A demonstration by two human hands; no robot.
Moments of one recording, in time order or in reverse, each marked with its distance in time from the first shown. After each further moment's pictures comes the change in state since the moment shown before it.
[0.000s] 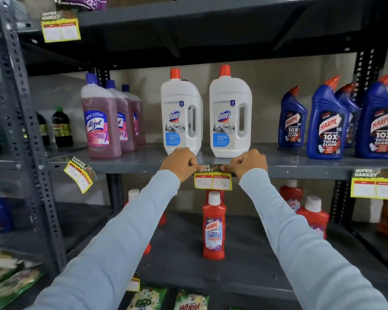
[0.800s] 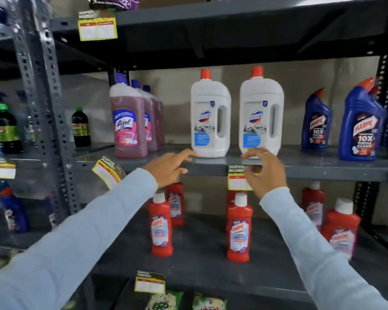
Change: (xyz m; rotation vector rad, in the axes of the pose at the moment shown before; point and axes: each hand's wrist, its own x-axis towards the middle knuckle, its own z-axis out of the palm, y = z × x) left_hand -0.029 -0.108 -0.069 0.094 -0.169 0.289; right_hand -0.072 -0.033 0.034 0.083 0.144 -0.405
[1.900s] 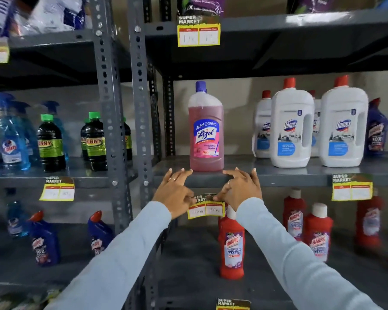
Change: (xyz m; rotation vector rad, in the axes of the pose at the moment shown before) left_hand -0.096 -0.240 -0.036 0.308 0.048 0.044; right_hand -0.009 -0.134 0.286 -0.675 -0.278 -0.042
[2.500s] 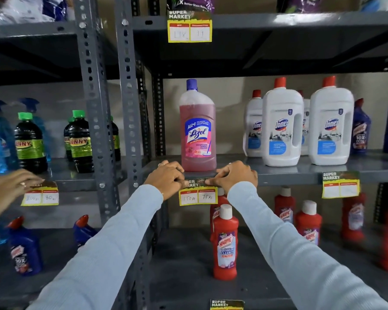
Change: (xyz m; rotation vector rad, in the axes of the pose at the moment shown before) left_hand 0.039 -0.023 -0.012 -0.271 0.064 -0.089; right_hand 0.024 -0.010 -0.024 0.306 0.060 0.339
